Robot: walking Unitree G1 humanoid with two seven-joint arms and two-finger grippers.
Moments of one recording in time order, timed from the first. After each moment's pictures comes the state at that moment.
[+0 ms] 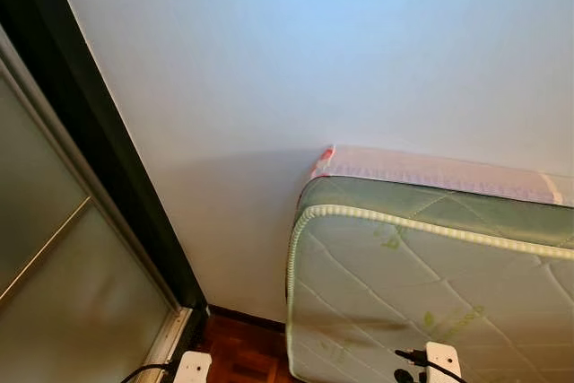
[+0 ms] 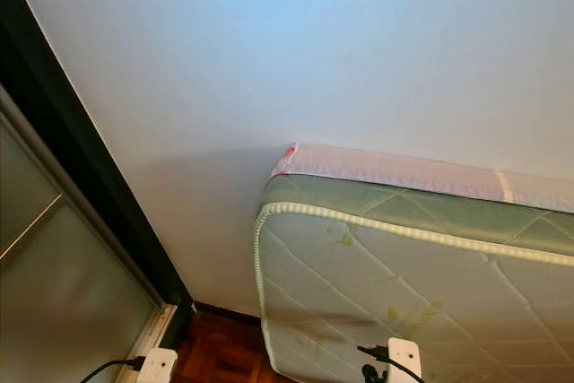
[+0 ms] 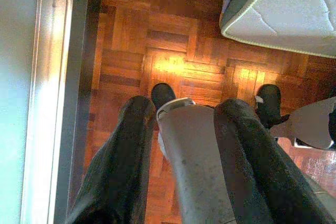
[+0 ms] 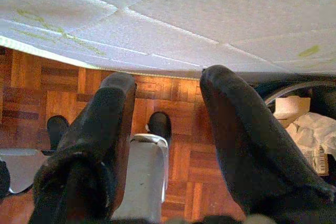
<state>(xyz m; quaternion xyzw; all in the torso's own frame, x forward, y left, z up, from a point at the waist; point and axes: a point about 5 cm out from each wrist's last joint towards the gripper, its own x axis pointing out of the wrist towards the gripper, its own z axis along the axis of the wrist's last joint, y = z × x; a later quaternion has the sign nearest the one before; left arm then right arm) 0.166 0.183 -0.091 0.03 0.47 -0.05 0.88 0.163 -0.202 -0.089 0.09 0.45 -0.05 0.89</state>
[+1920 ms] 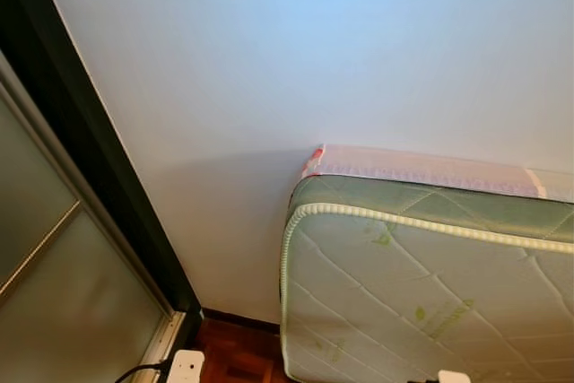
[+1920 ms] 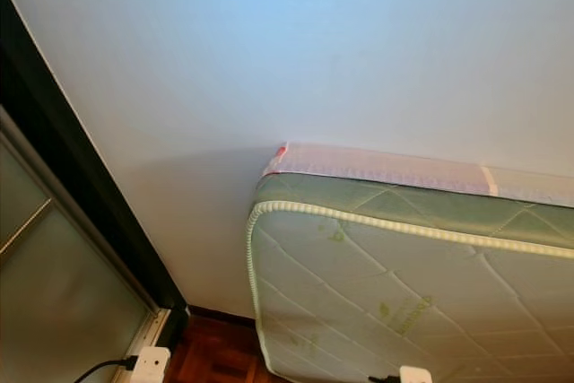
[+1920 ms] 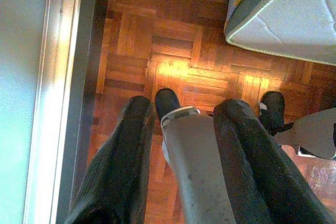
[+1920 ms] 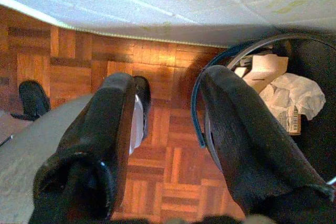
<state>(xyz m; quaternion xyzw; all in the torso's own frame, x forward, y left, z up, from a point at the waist) 0.169 0.190 -0.089 0.02 0.46 -0.02 0.89 0.130 -0.221 -0.098 0.07 0.50 -0.05 0.86</state>
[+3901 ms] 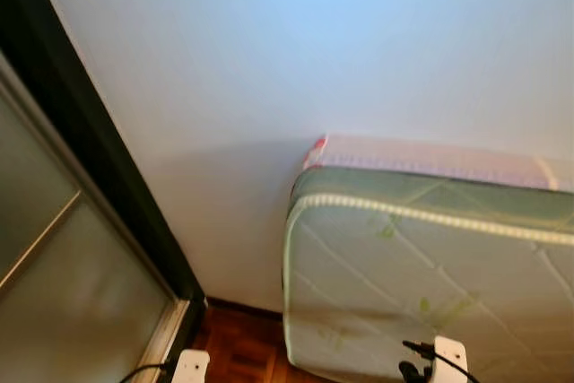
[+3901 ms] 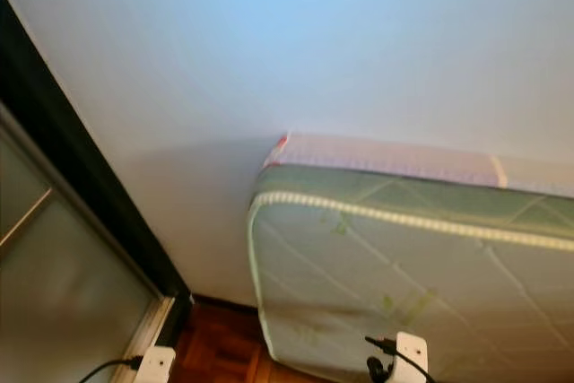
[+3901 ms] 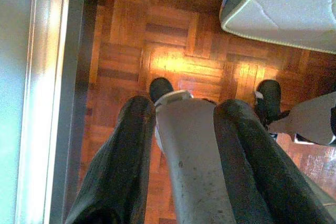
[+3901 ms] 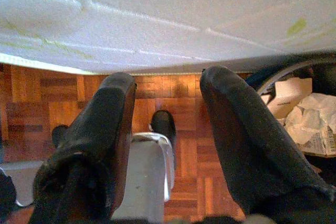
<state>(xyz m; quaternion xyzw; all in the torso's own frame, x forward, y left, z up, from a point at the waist) 0.167 0.183 -0.090 0.02 0.46 -0.04 0.89 0.171 -0.207 -0.085 0.12 0.43 -0.08 0.89</state>
